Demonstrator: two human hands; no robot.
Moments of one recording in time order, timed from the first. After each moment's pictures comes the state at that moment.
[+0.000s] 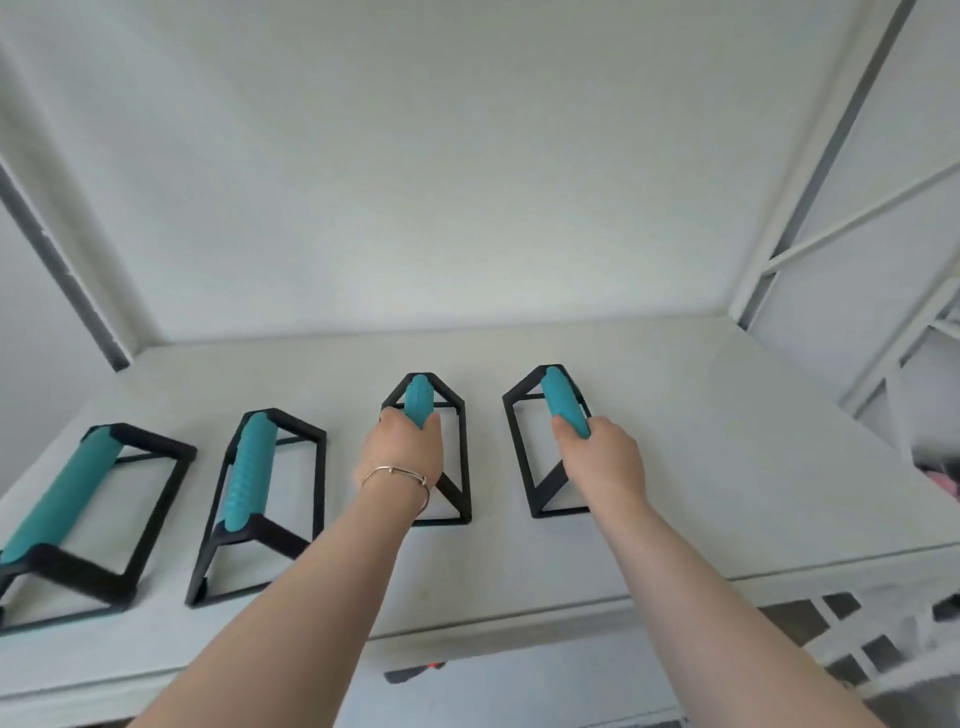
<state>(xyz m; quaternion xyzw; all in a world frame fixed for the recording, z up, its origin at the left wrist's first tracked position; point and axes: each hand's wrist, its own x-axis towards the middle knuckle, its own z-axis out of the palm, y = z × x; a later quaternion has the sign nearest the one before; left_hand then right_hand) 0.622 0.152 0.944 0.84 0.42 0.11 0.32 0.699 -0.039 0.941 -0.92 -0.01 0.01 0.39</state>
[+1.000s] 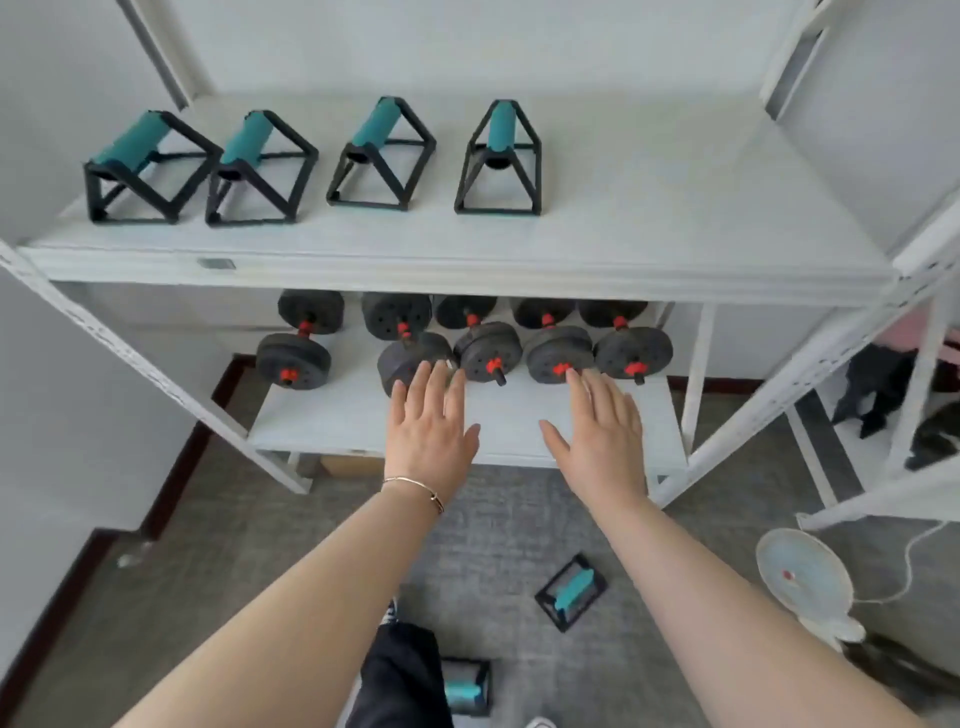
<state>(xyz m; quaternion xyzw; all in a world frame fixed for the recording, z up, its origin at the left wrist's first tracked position) 0.394 -0.156 0.786 0.96 0.25 0.10 -0.01 0.515 -0.321 0.760 -0.92 -0.34 -0.10 0.18</state>
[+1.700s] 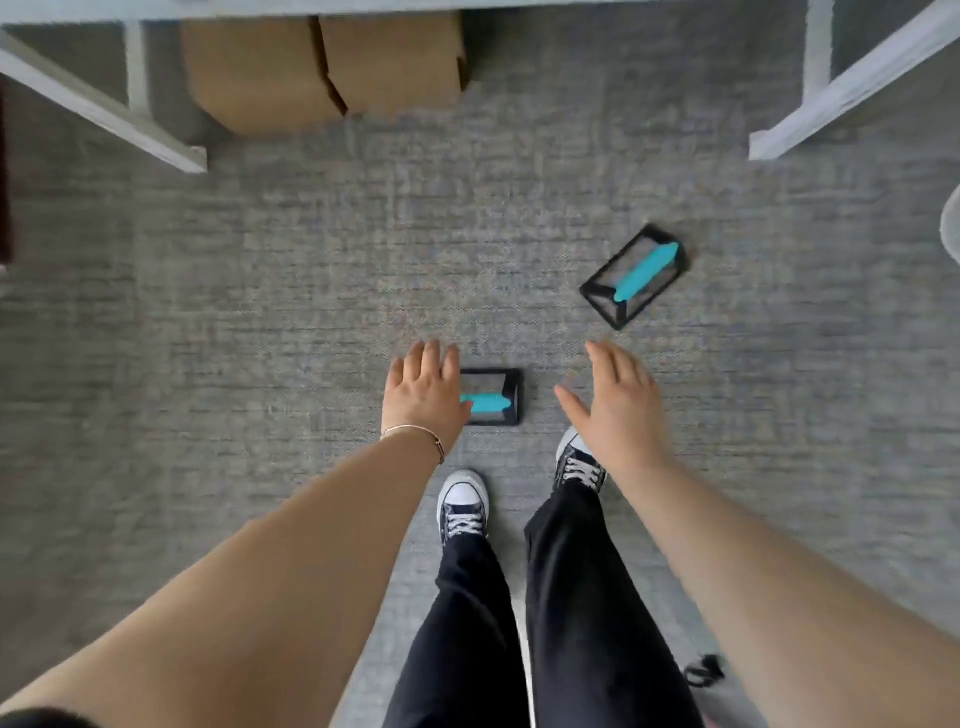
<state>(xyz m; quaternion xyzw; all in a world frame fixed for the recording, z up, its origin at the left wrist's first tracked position) 0.193 -0.223 0.263 0.91 0.22 -0.33 0.08 0.301 -0.420 0.268 -0.93 -0.27 0.23 0.08</state>
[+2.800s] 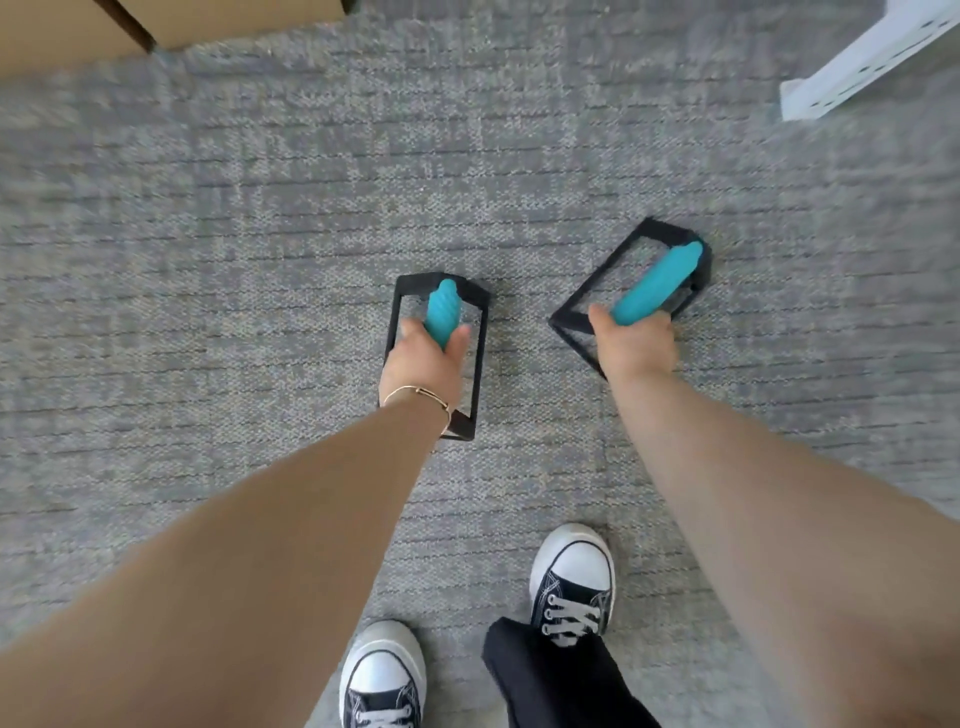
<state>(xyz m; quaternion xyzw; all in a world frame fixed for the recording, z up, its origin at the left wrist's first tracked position) 0.344 -0.233 -0.015 0.78 0.48 -0.20 0.34 0.467 -0.403 -0.034 -0.92 0.22 0.24 0.24</state>
